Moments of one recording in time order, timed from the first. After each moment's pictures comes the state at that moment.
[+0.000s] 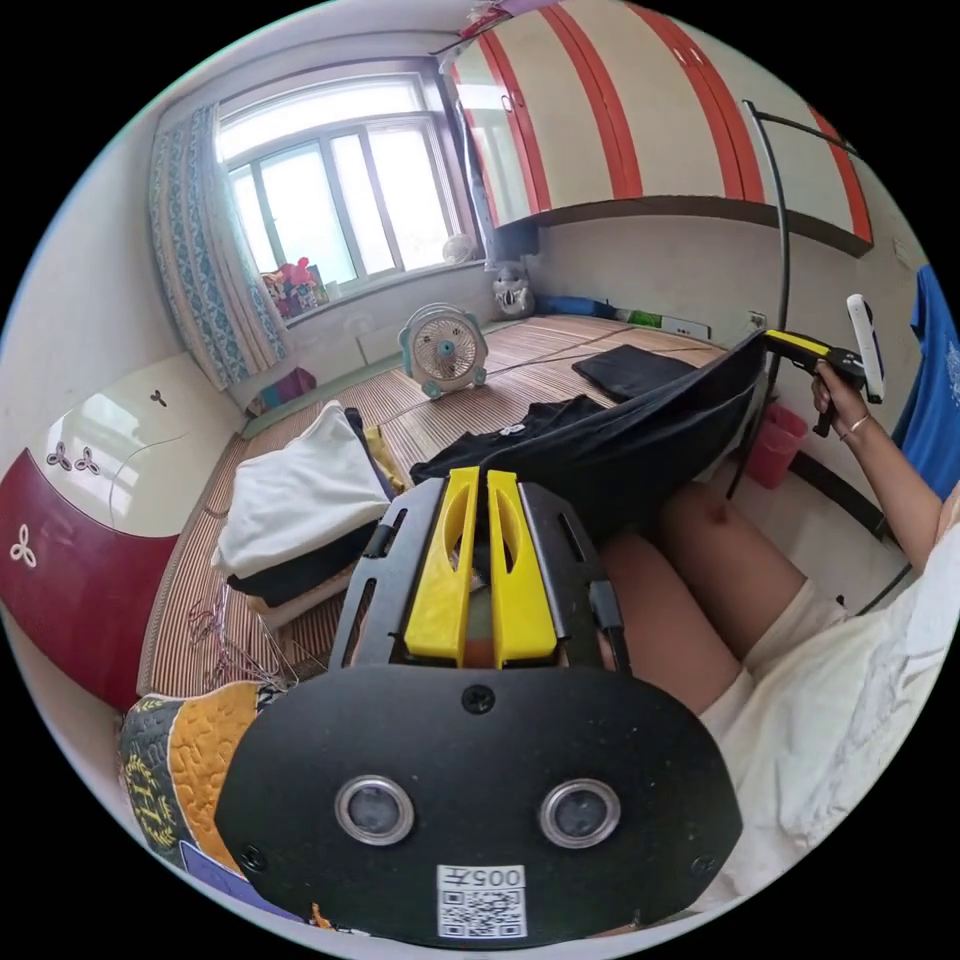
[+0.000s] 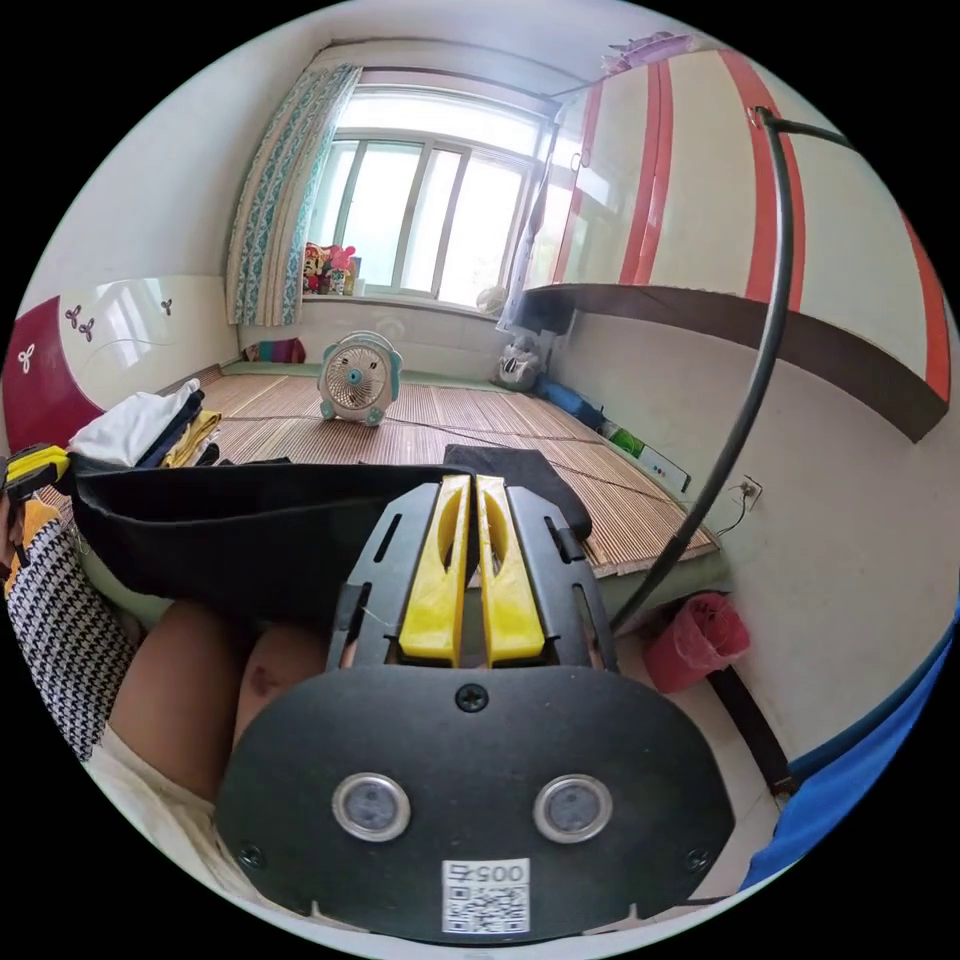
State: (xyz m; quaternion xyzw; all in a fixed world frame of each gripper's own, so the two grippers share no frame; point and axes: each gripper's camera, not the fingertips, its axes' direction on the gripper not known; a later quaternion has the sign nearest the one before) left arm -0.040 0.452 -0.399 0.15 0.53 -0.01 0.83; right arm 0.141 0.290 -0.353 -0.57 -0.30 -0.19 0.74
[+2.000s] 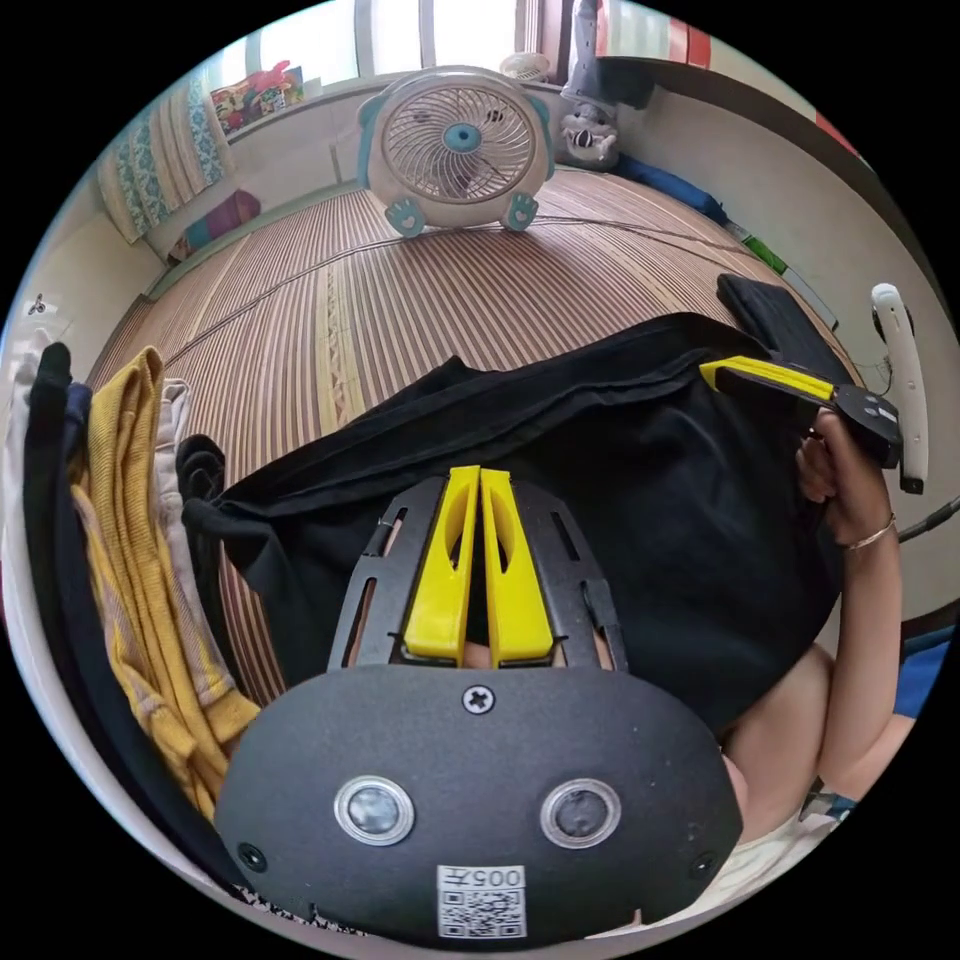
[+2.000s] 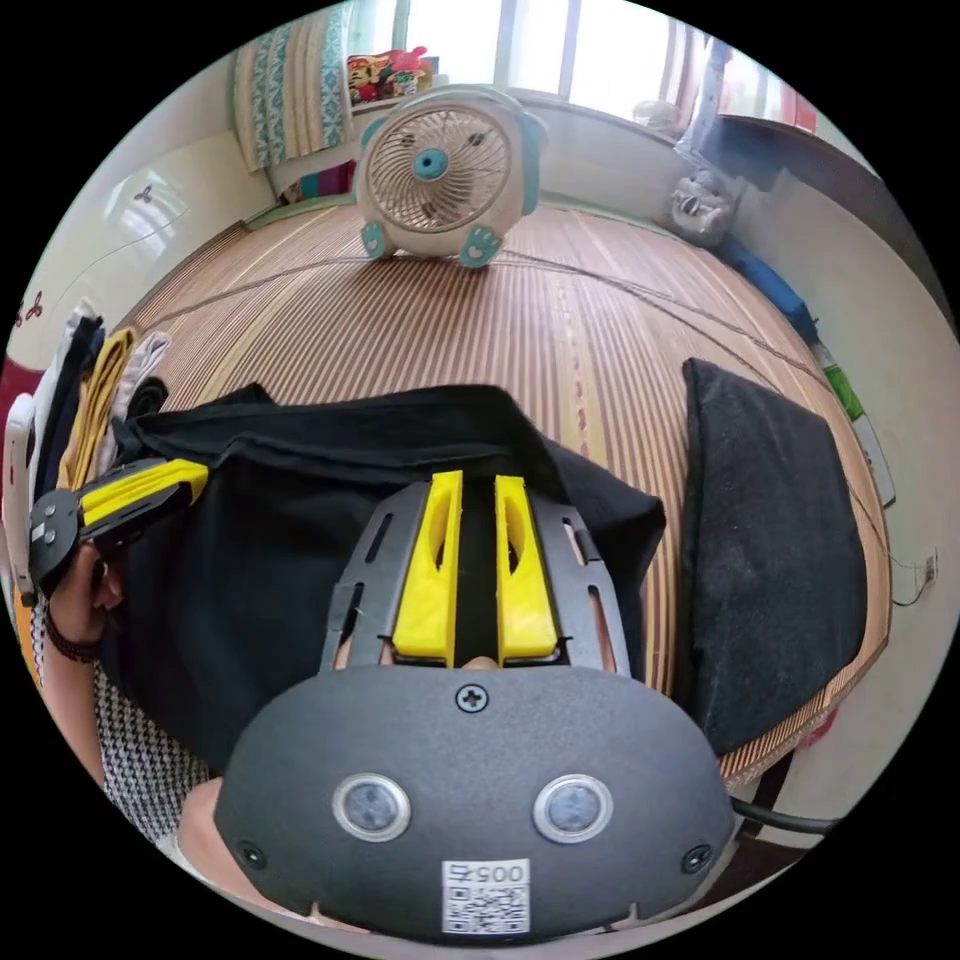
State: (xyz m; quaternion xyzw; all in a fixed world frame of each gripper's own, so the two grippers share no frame) left arm 0.467 0.161 -0.199 -0.10 0.58 0.03 0.81; right arm -0.253 0.747 -0.187 -0.74 -0.36 -0.21 0.53
